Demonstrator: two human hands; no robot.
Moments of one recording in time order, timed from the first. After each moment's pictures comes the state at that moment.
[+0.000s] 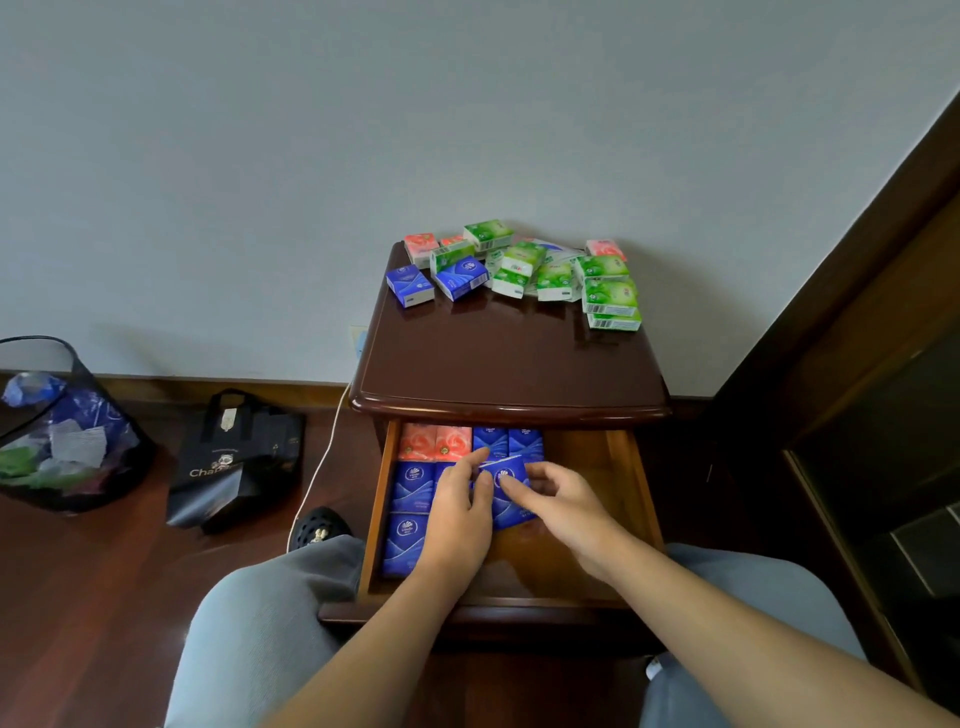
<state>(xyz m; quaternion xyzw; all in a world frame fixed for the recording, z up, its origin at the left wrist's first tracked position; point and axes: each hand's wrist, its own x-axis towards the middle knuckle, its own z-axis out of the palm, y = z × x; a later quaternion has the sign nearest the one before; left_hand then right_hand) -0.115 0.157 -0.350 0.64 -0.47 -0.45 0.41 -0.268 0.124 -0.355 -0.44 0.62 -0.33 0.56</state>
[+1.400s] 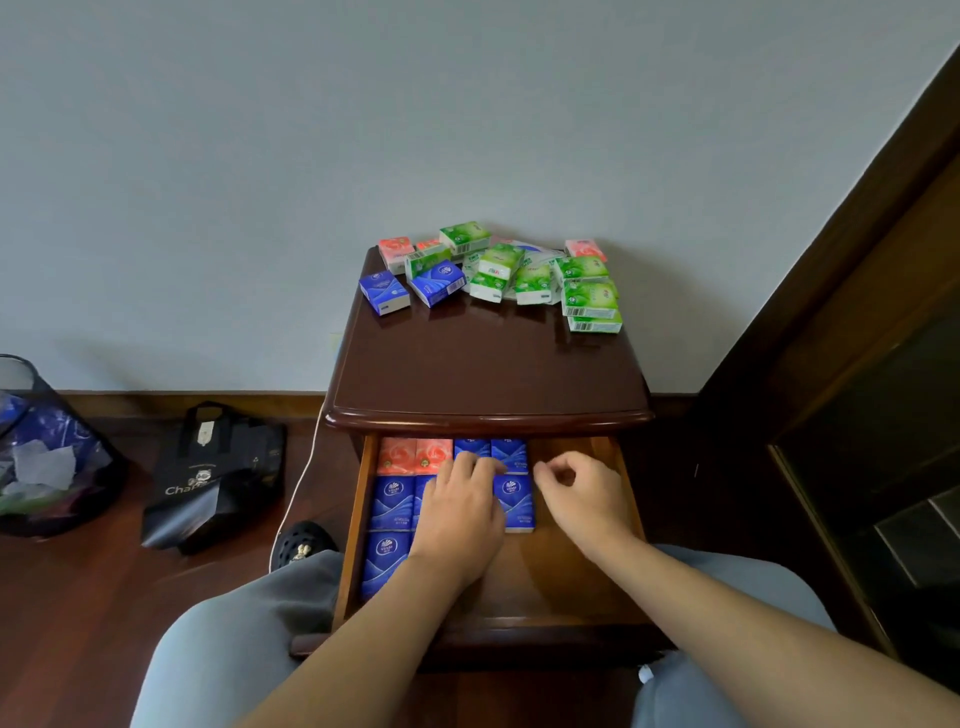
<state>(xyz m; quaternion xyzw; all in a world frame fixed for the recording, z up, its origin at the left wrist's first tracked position) -0.129 0.130 -0.345 0.62 -0.75 -0.16 0.18 -0.300 0.106 -0.347 -0.55 0.75 -0.25 0.27</state>
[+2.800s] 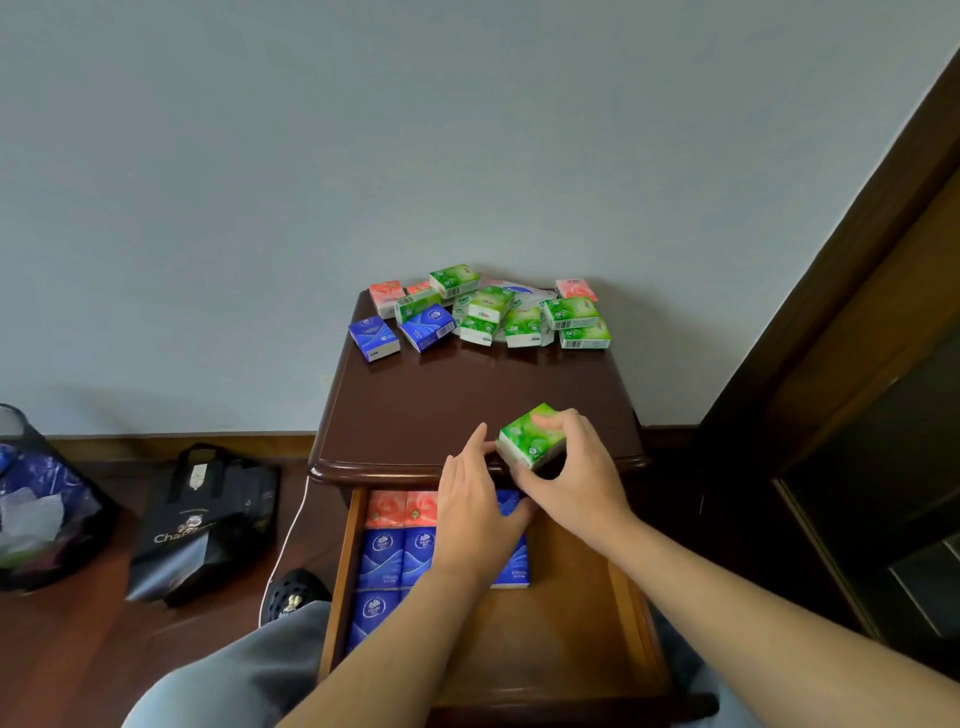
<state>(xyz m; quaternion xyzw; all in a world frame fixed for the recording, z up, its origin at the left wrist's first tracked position) -0.160 0.086 -0.323 0.62 -0.66 -0.23 0.35 -0.311 0.052 -0.304 -0.67 0.61 -0.36 0.23</state>
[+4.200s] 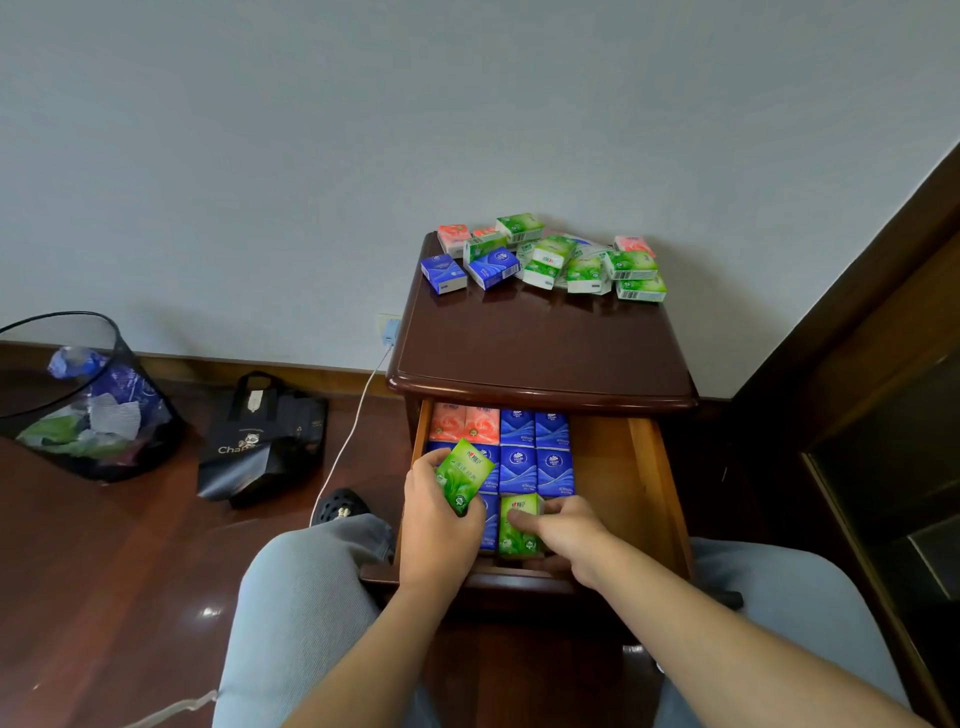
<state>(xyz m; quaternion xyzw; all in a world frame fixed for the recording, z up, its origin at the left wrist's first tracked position) -0.066 0.199 -0.373 0.69 -0.49 -0.29 0.44 -0.233 0.159 -0.371 -0.34 0.70 -0.22 0.59</state>
